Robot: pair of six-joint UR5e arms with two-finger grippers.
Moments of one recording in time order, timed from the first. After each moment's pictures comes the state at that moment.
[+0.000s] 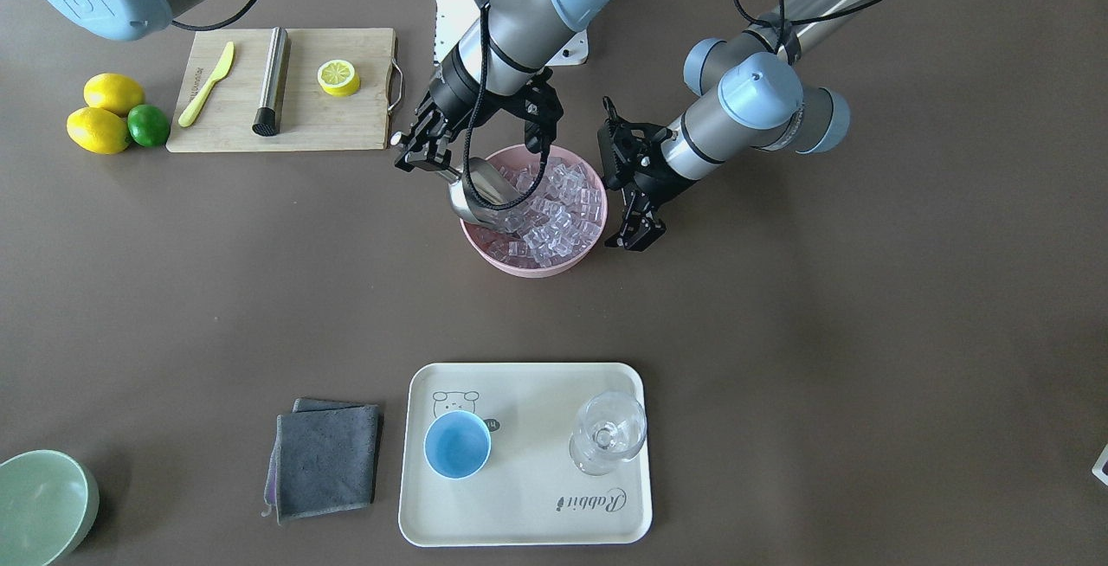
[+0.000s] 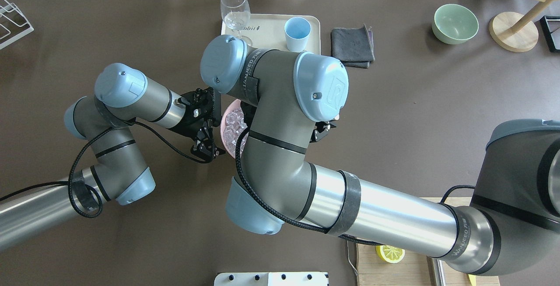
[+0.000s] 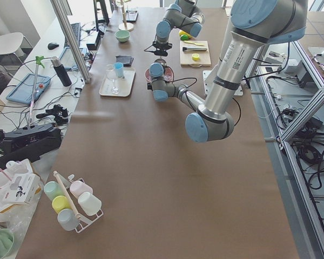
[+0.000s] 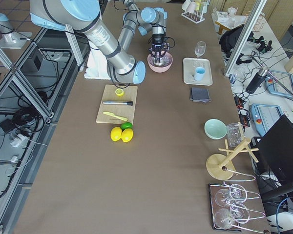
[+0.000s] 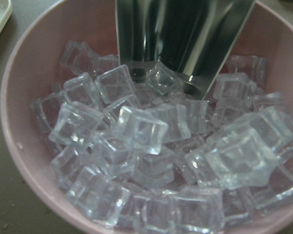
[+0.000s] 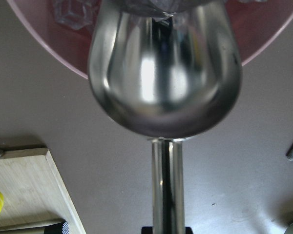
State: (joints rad) left arm -0.62 -2.07 -1.48 -2.37 -2.14 0.12; right arm 0.48 -0.53 1.58 -2.48 1.59 -0.38
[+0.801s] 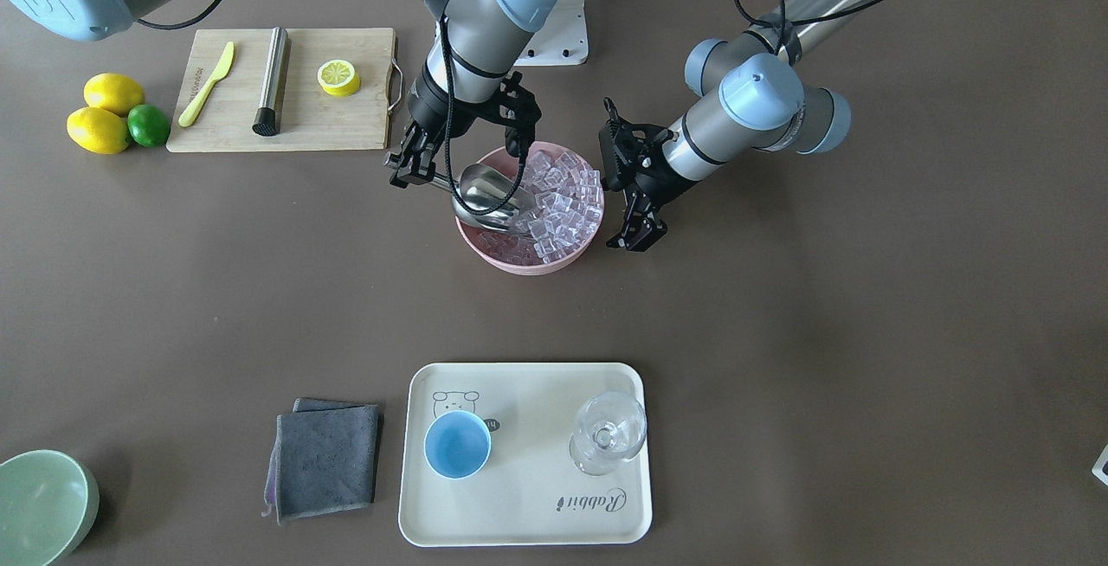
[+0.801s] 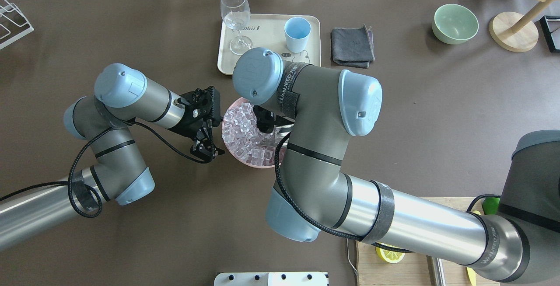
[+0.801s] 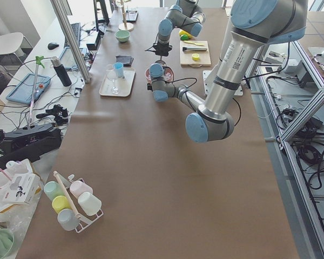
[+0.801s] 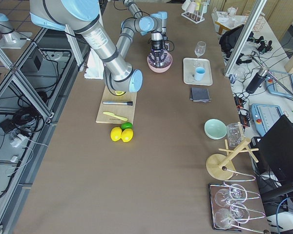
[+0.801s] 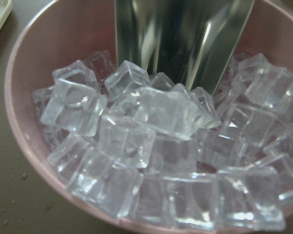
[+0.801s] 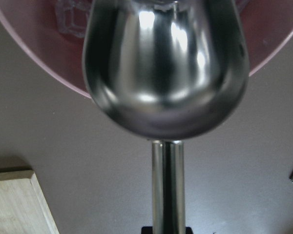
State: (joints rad) left arm -0.62 -2.07 -1.48 -2.37 -2.14 0.12; right arm 0.48 -0.65 1.67 -2.32 1.60 -0.37
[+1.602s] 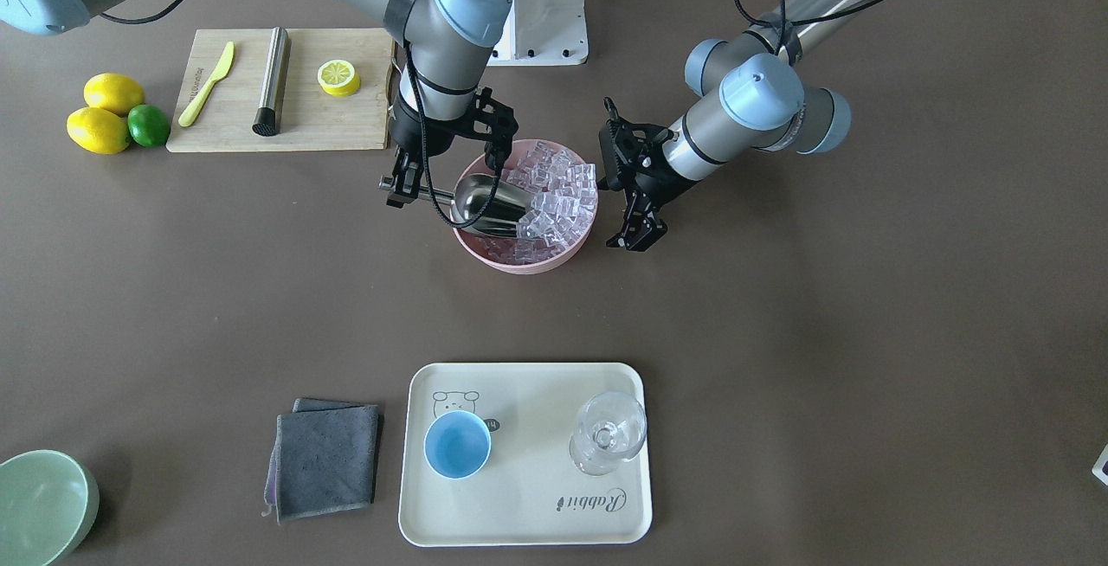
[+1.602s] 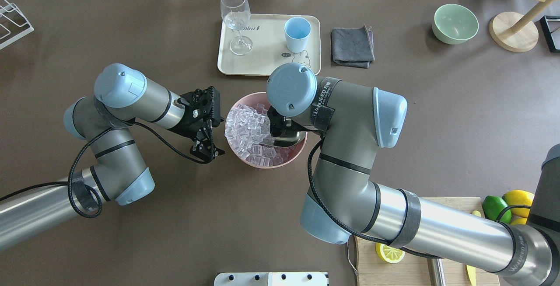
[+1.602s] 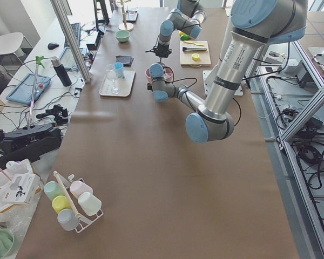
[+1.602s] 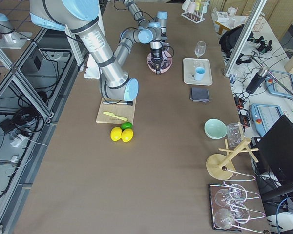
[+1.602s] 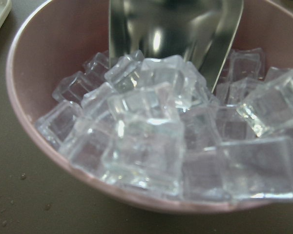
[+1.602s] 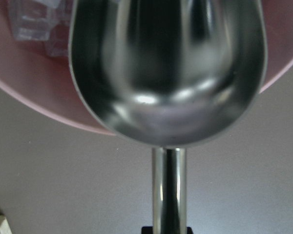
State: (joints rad) left arm -0.62 -2.07 -1.48 -2.37 -2.14 0.12; right arm 0.48 -0.79 1.71 -2.10 1.62 -0.33
